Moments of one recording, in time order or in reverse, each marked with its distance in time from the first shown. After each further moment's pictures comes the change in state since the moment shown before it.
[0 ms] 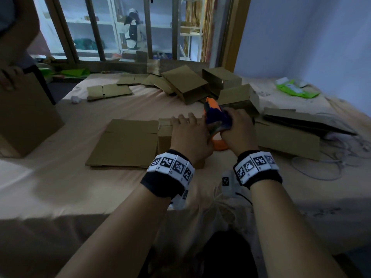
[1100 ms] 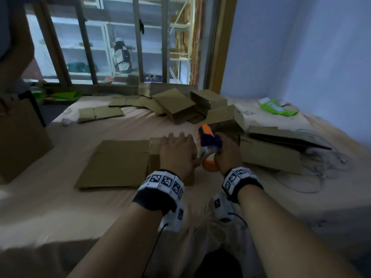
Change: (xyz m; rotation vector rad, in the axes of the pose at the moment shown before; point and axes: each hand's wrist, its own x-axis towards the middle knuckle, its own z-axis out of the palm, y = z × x) left_hand 0.005 -0.001 0.003 -0.022 0.036 -0.014; right_hand 0.000 0.032 0.021 0.088 0.098 0.023
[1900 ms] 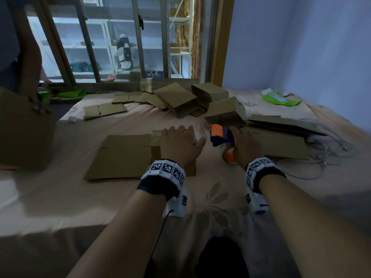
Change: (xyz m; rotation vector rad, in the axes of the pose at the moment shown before) left_hand -0.002 -0.002 0.000 -0.107 0.074 -0.019; right_hand -0.008 0.022 -0.053 -0.465 -0.221 -0.080
